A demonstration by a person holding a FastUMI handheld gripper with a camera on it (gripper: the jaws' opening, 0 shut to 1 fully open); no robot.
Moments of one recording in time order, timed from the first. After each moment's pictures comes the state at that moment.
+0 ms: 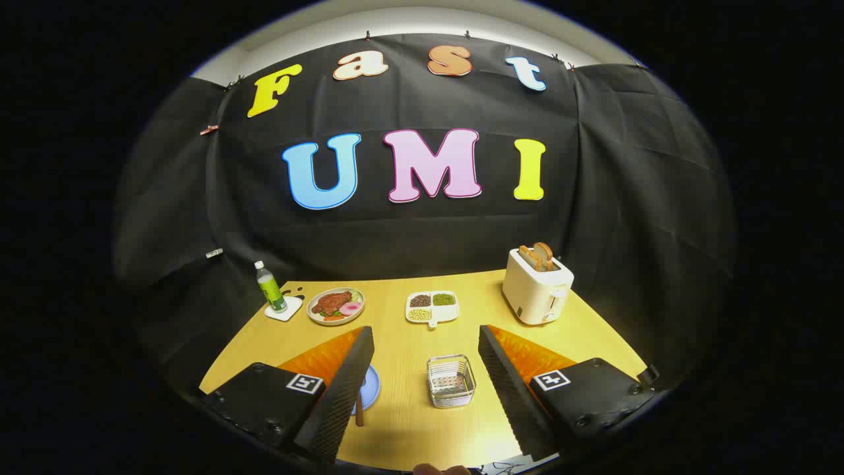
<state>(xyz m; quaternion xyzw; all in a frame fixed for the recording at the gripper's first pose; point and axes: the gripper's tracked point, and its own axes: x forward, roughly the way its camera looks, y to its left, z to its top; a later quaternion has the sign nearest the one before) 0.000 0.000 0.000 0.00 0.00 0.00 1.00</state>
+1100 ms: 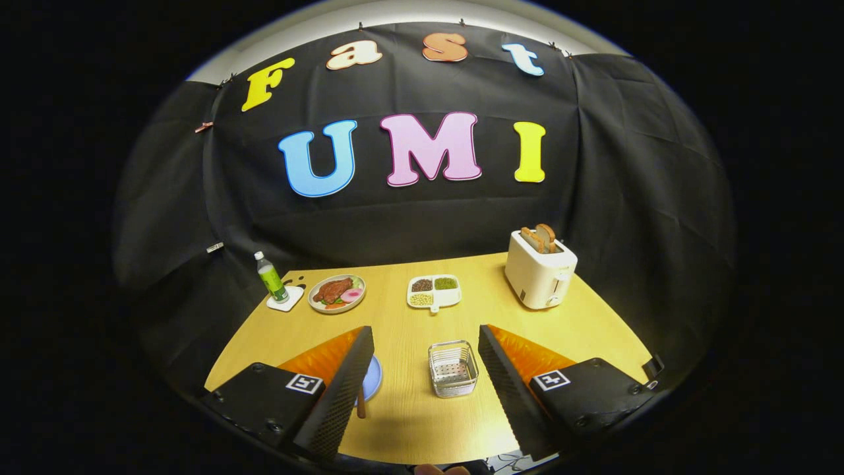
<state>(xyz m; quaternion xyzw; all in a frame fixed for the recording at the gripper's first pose) 0.009 0.008 -0.022 0.01 0.05 0.02 1.00</state>
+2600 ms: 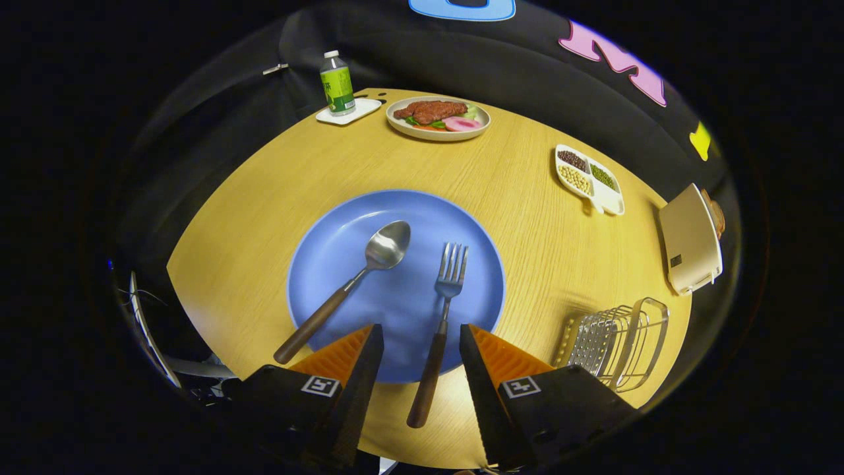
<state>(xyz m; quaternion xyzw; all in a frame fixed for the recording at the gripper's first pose) 0.121 0.151 -0.268 -0.19 0.37 0.15 0.90</state>
